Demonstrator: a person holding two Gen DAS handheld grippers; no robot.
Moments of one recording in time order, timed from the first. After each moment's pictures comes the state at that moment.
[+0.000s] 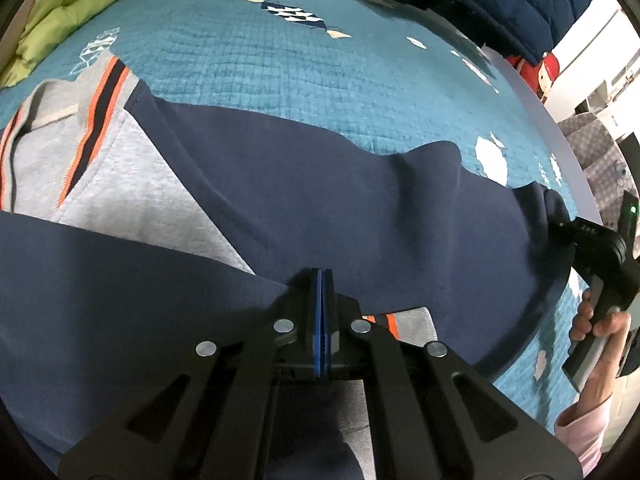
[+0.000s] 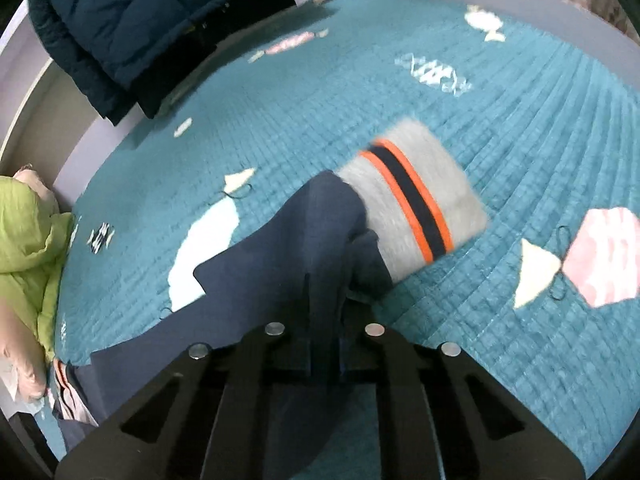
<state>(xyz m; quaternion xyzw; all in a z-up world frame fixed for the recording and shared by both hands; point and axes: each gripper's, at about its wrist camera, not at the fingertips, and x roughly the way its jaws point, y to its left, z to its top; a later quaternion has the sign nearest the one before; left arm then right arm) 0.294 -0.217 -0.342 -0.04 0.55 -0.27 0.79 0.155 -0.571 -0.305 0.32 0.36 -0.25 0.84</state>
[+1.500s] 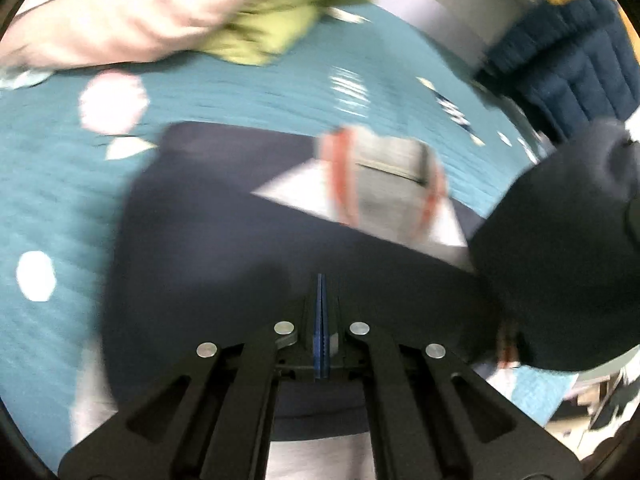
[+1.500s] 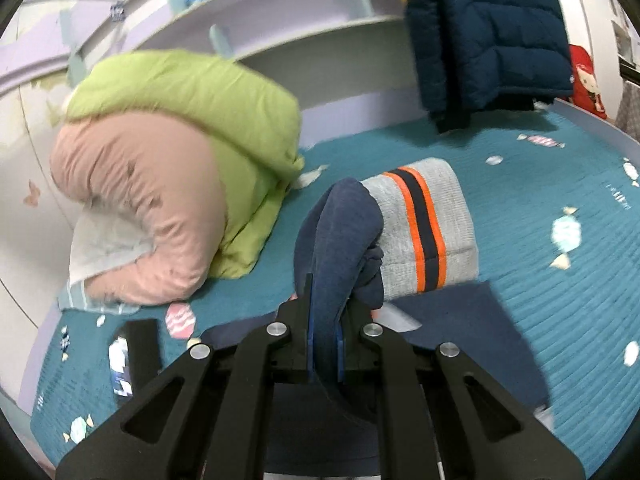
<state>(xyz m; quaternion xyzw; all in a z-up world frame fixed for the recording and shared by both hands) 0.329 0.051 -0.282 -0.11 0.55 -0.17 0.81 0.235 -0.107 -0.176 0.17 0.29 -0.06 0.94</state>
